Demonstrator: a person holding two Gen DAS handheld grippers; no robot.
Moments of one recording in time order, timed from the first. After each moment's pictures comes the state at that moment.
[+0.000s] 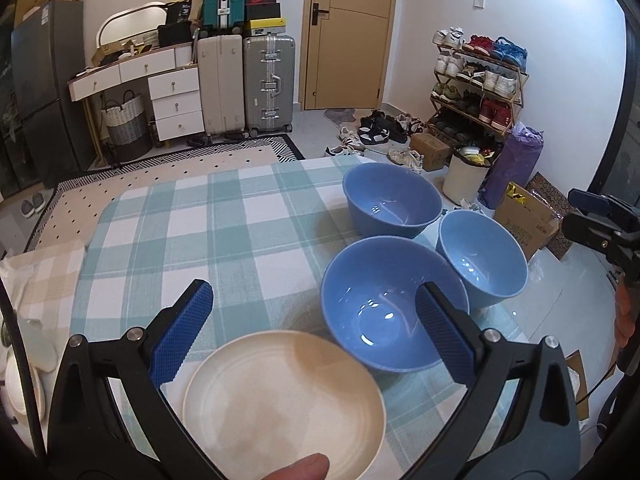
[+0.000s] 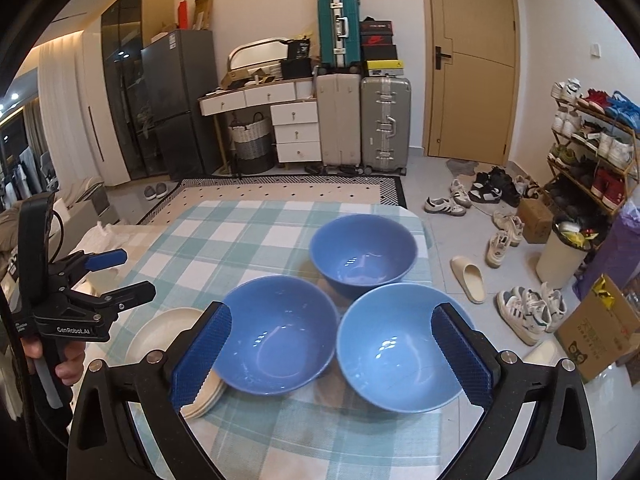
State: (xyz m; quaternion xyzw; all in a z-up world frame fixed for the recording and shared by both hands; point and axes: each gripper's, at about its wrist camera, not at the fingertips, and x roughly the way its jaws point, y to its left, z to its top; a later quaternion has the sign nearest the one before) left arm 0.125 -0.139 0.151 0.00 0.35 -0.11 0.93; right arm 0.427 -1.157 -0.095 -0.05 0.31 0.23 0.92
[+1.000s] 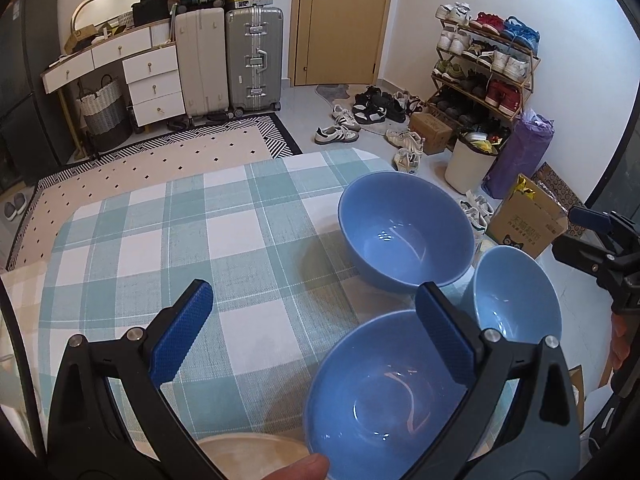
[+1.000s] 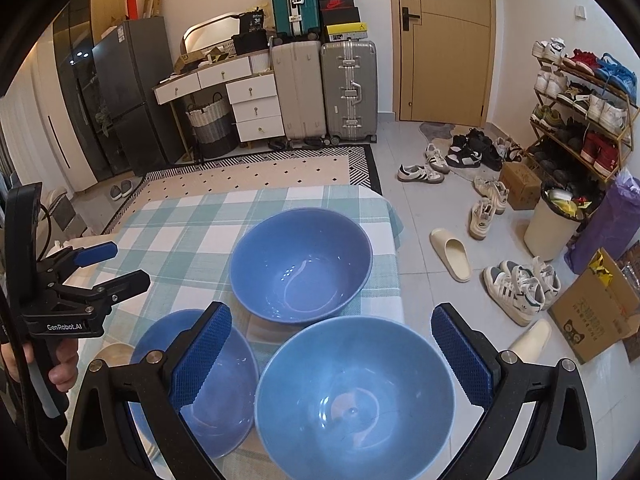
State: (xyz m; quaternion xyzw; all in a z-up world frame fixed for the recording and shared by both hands) left arm 0.302 -0.184 0.108 0.00 0.40 -0.13 0.91; right arm 0.569 -1.155 -0.135 -0.04 0.38 0.18 0.91
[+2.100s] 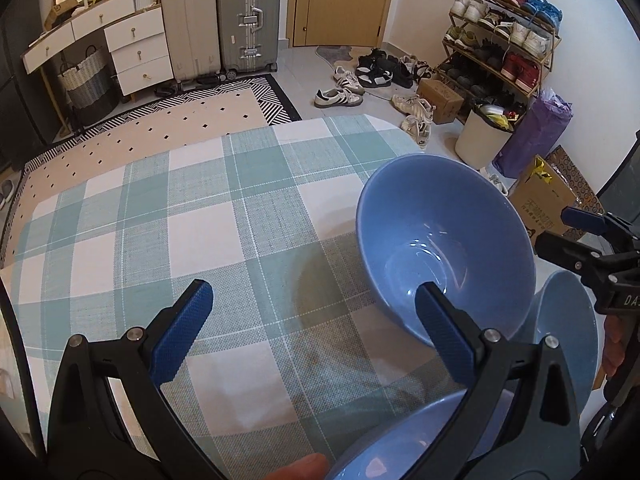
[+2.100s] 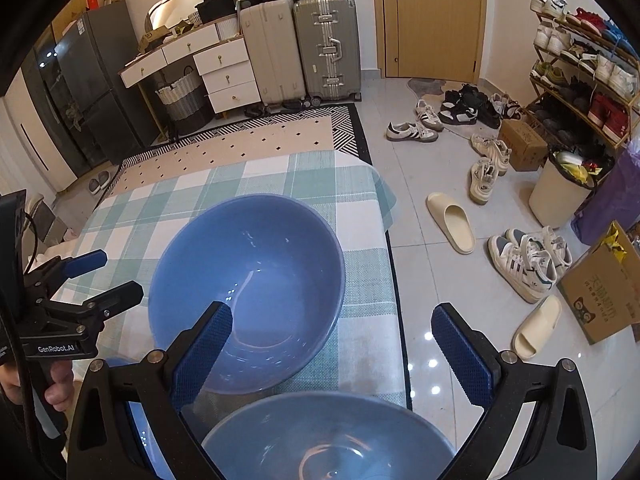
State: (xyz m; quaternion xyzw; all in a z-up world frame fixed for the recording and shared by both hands) left arm 0.416 -0.214 0.029 0.01 0.47 -0.13 0.87; right arm 0.684 -1.155 -0.201 -0.02 0.45 0.15 0.88
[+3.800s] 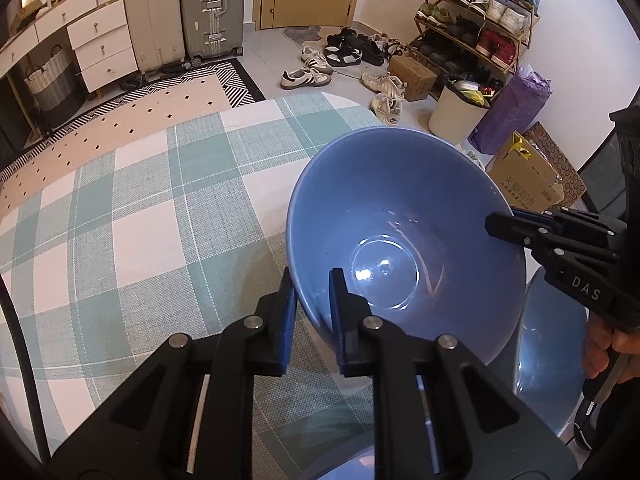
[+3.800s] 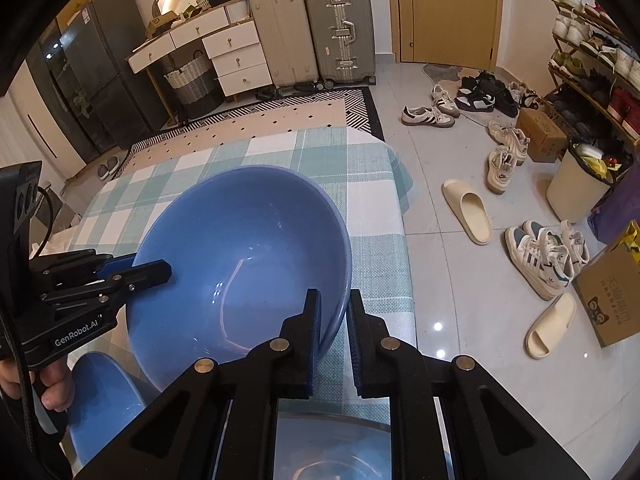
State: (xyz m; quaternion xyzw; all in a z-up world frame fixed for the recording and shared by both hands) left arm 0.429 -0.253 0.014 0.02 0.50 -0.18 0.85; right arm 0.699 -1.147 -0.225 -0.03 0.47 0.18 0.86
